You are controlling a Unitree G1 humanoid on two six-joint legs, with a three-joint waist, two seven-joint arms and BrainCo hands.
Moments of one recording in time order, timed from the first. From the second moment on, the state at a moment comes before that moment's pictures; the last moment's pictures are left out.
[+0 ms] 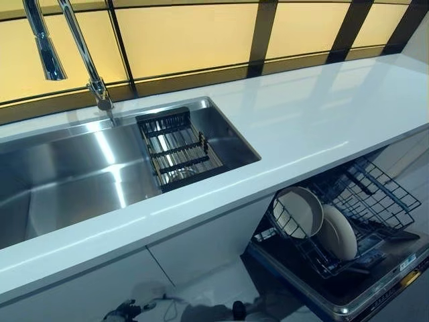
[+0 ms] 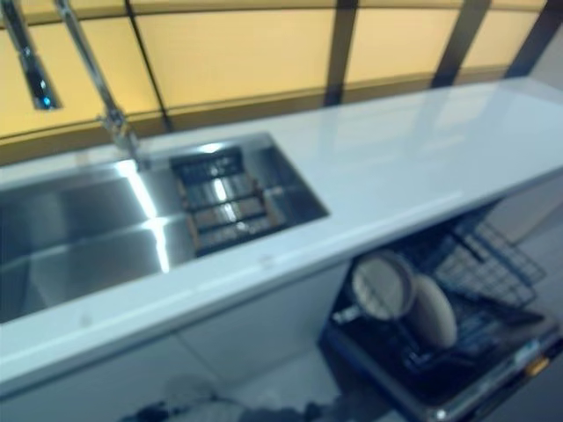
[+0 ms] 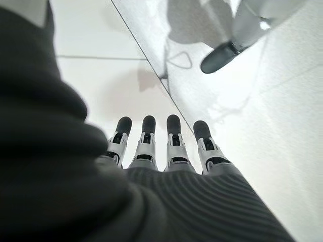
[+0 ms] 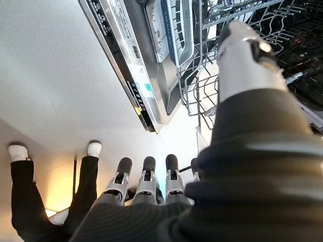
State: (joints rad) left arm 0.00 0.34 -0.17 1.26 -0.09 0.02 0.03; right arm -0.12 -1.14 -0.16 1.02 0.03 0.34 0.31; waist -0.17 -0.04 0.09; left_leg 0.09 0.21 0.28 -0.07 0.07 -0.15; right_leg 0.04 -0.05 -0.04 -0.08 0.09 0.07
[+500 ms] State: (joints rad) left arm -0.25 0.34 -0.20 1.24 -0.17 0.01 0.04; right arm -0.10 -1.05 -0.20 1.15 0.07 0.31 0.27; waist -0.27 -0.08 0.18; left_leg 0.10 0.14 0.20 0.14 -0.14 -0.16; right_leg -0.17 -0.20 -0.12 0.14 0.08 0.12
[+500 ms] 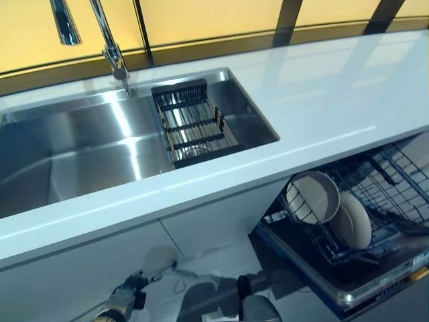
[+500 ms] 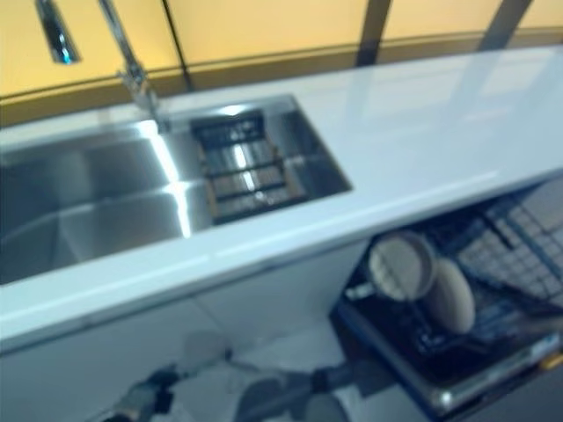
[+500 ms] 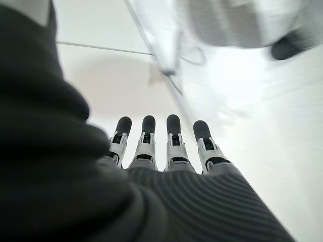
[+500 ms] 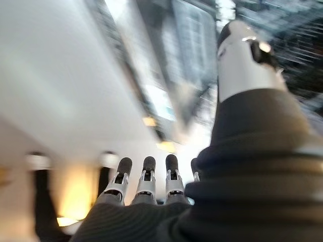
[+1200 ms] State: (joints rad) left arm -0.15 0.43 -0.15 1.24 -0.23 0.07 0.09; right arm -0.12 -0.94 -0.22 1.28 0.10 0.38 0.19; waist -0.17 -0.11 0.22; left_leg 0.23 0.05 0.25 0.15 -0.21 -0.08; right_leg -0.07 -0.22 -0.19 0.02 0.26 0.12
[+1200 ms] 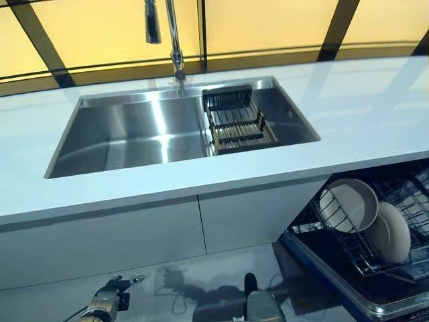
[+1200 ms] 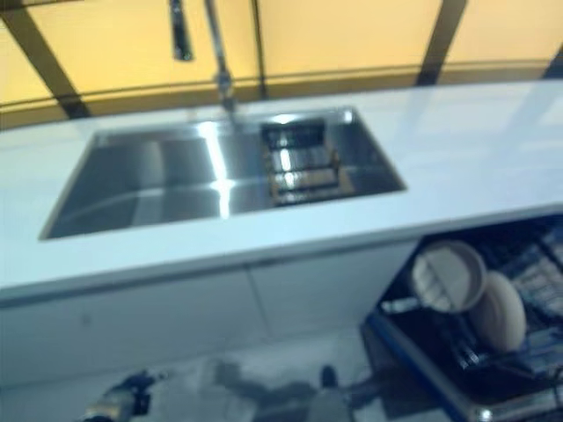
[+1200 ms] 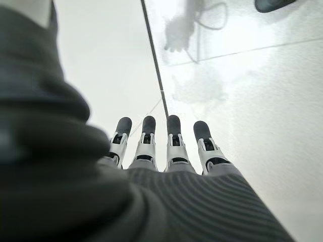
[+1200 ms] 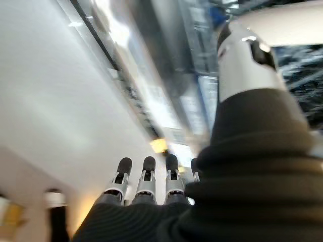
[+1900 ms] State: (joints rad) left arm -0.05 0.40 -0.06 1.24 -0.21 0.05 0.05; right arm -0.04 -0.68 -0.23 1.31 0.33 0.35 -0.05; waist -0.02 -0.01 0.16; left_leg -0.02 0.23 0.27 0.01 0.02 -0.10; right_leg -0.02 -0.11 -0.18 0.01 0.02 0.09
